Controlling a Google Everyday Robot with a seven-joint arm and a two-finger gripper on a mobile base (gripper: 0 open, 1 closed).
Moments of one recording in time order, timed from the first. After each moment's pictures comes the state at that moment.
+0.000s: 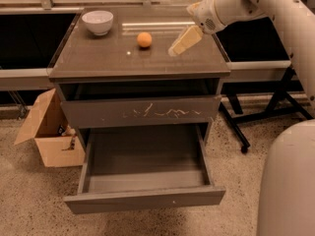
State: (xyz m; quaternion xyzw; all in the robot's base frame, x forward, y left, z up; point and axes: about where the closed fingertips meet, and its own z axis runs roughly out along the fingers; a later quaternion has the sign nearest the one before) arm 0.759 -0.086 0.936 -0.54 0.70 0.13 0.44
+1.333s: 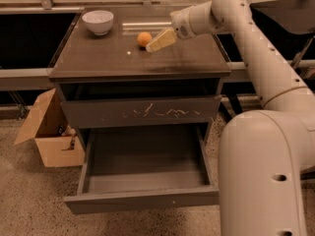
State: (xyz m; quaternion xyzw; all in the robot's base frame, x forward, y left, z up) arm 0.844 -0.028 0.897 -0.48 0.70 0.19 0.50
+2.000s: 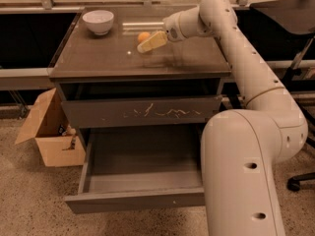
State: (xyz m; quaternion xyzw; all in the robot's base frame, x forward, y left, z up) arm 0.866 -0.006 0.875 -0.45 0.72 0.22 0.48
